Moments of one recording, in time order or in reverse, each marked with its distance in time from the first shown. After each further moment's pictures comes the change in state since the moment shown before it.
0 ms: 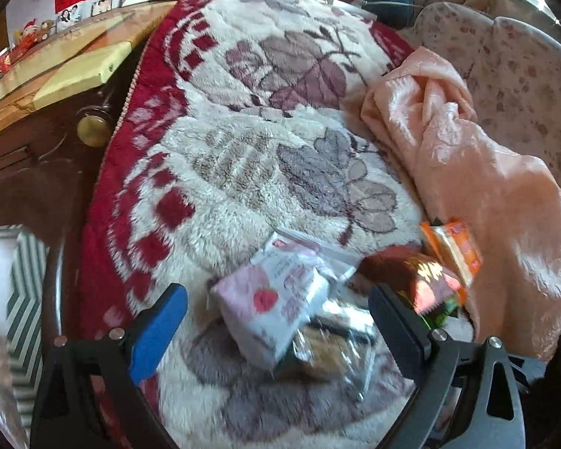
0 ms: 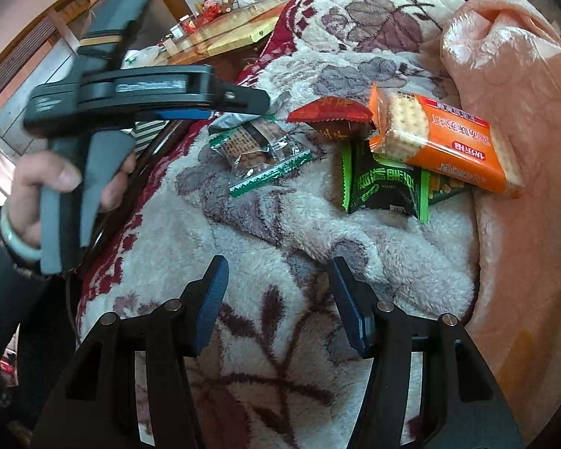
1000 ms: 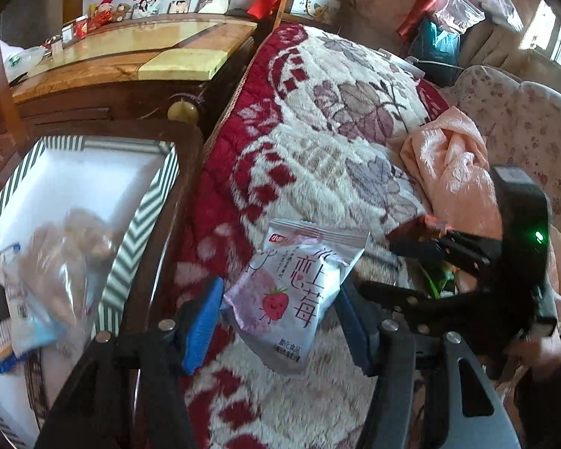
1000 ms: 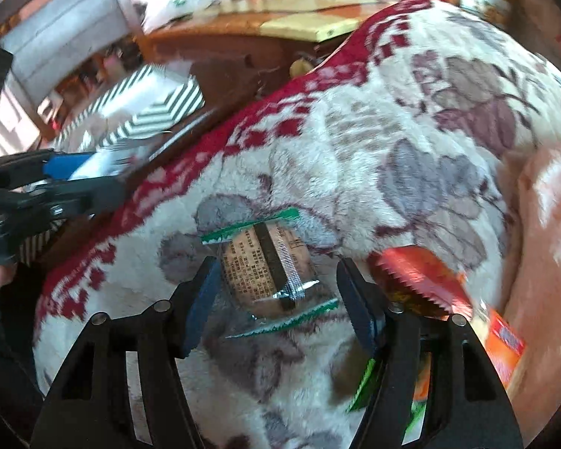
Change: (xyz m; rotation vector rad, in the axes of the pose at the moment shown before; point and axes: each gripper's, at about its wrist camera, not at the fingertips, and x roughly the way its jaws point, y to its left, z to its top) left arm -0.086 0.046 -0.074 -0.210 -0.139 0.098; right arm 0.063 0.037 0.097 -0.377 0.117 -0.025
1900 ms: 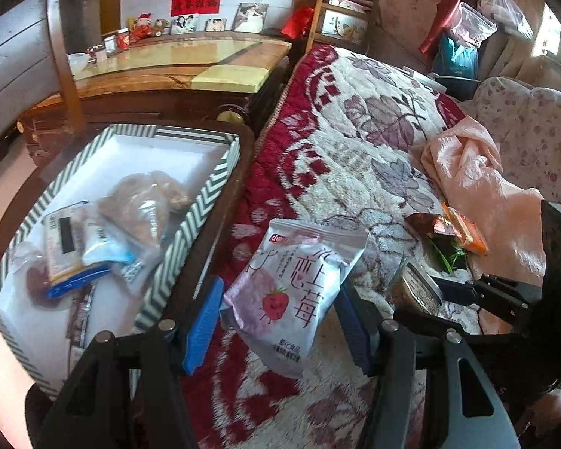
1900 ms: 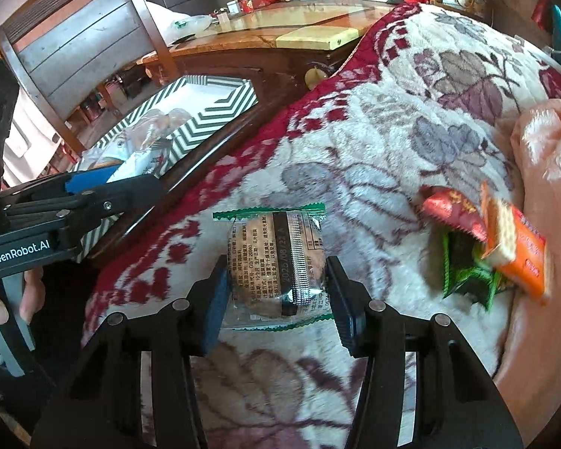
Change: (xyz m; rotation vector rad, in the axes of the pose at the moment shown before) left arm -0.058 0.006 -0.050 -0.044 -0.095 0.145; right arm -0.044 0.069 -0.048 0.119 -0.084 0.022
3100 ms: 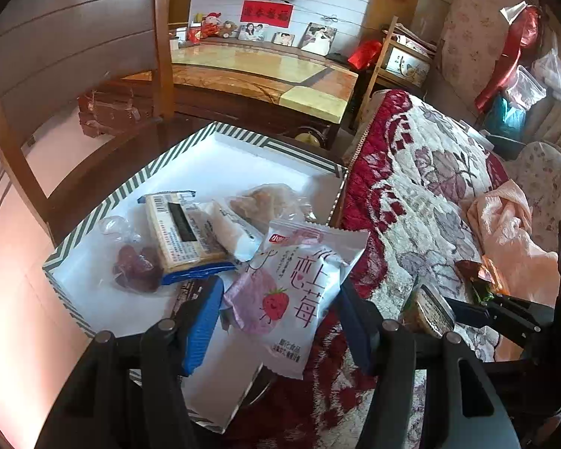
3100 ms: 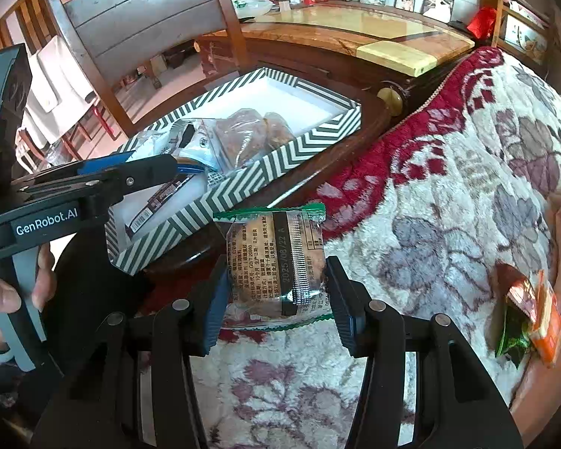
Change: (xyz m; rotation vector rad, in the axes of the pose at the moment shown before) left arm -0.038 0.093 -0.007 -0.203 -0.072 0.098; right arm 0.013 0.098 0.039 -0.190 0.043 0.062
